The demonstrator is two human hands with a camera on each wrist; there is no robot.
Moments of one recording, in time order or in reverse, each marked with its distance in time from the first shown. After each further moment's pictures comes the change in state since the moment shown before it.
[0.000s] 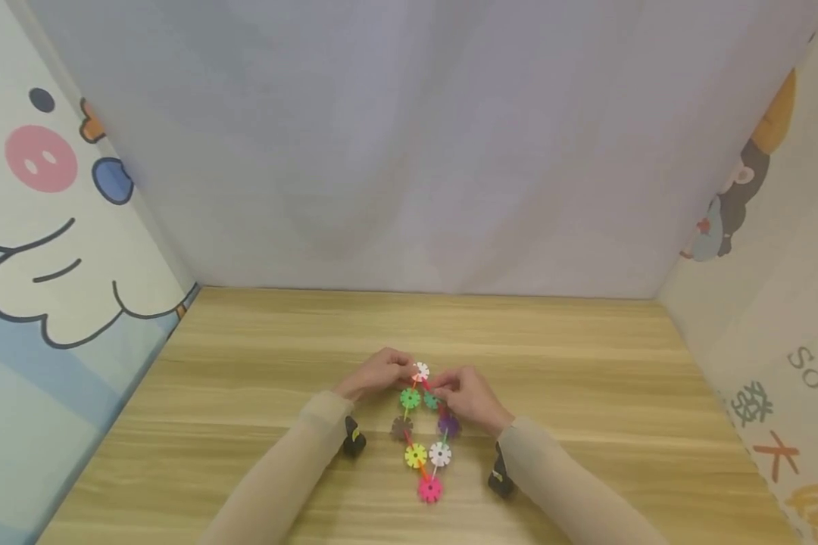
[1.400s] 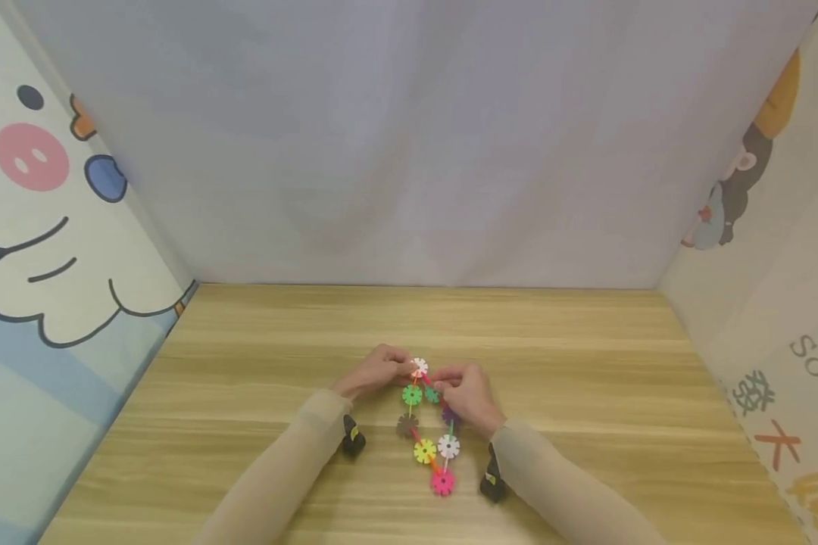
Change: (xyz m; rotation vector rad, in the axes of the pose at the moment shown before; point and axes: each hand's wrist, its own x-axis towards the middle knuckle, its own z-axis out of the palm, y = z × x) left_hand -0.003 -0.004 0.001 -0.084 -0.008 0.029; right_hand -0.006 0.002 0.012 0.069 0.203 0.069
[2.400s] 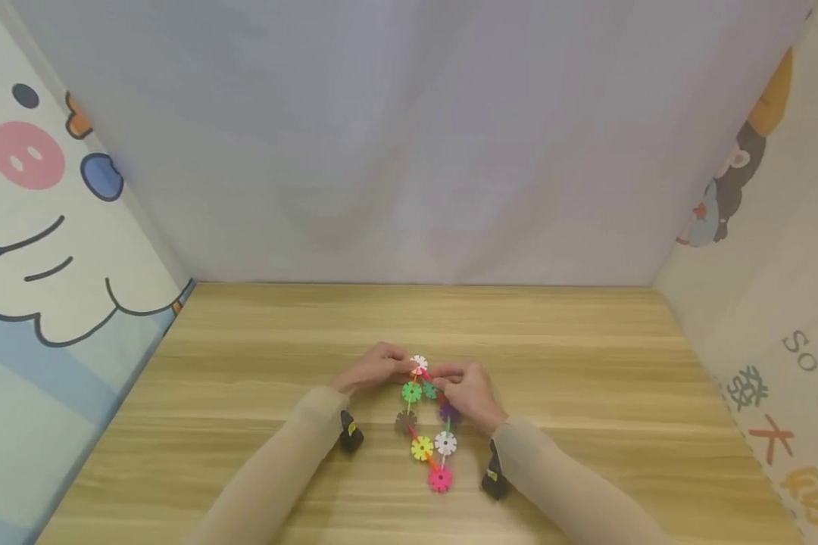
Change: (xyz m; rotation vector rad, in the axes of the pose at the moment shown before) left_hand 0.001 0.001 -0.001 0.003 -0.027 -0.016; right_hand 0.000 0.003 -0.003 0.081 -0.009 0.040
